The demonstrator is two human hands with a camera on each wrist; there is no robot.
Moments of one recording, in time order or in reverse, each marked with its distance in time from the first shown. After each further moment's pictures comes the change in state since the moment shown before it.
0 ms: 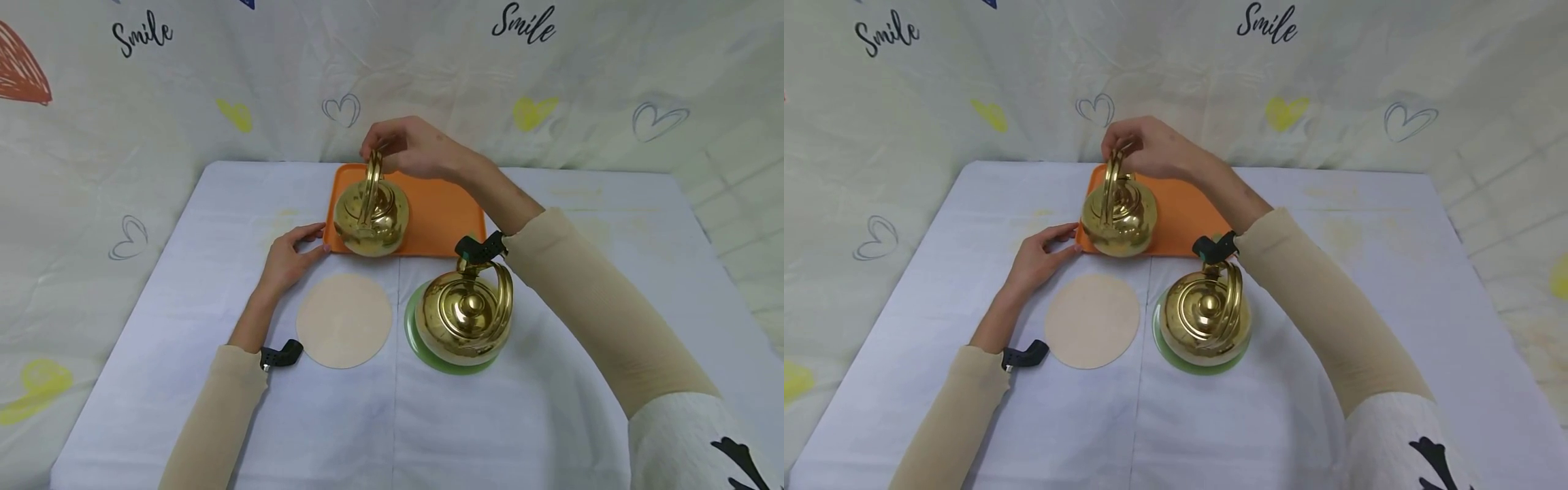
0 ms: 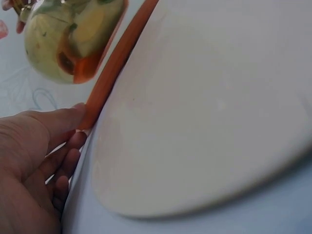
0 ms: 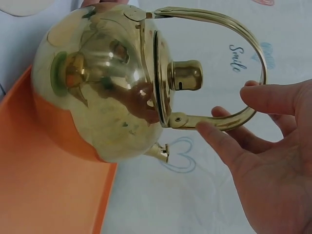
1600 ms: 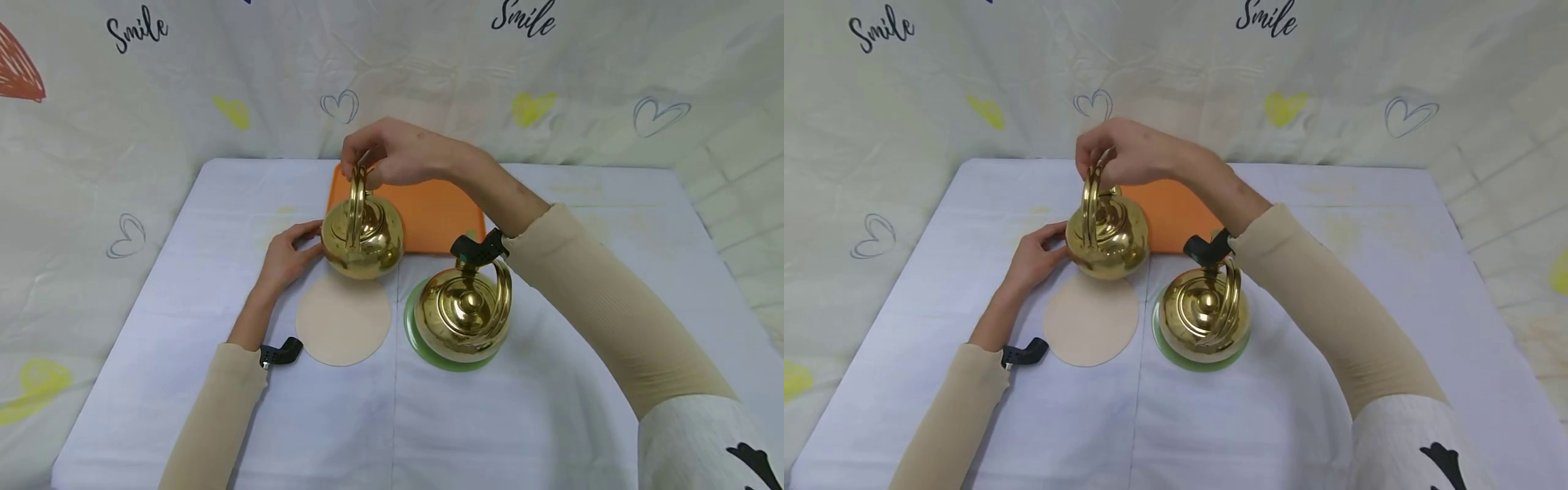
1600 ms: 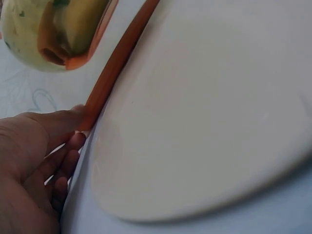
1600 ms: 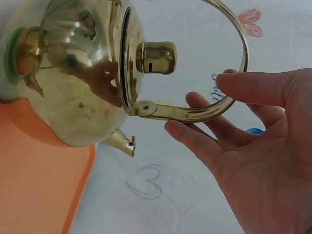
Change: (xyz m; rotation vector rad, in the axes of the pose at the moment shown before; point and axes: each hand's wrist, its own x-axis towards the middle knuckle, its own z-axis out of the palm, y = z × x) left_hand 0.002 -0.002 -0.001 -0.045 -0.003 0.013; right_hand -0.008 -0.044 0.011 -0.068 -0.215 -0.032
